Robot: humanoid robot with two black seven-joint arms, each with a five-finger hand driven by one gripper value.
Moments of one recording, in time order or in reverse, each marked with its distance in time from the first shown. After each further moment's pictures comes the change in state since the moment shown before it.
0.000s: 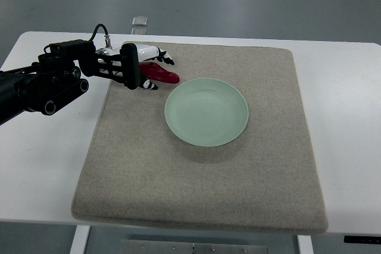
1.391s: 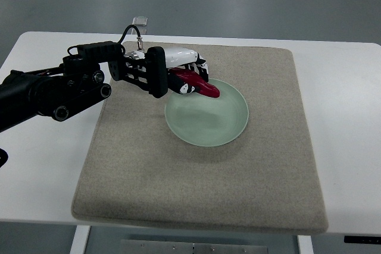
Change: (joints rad) left arm -0.004 -0.005 -0.036 -0.268 -0.026 -0.008 0.000; right arm 0.000 0.000 0.000 0.000 0.000 0.000 0.000
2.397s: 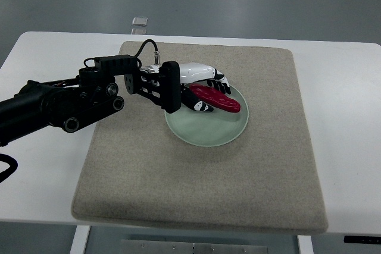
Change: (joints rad) left arm 0.029 -0.041 0.002 -0.037 -0.008 -0.006 -0.005; right arm 0.000 0.000 0.000 0.000 0.000 0.000 0.000
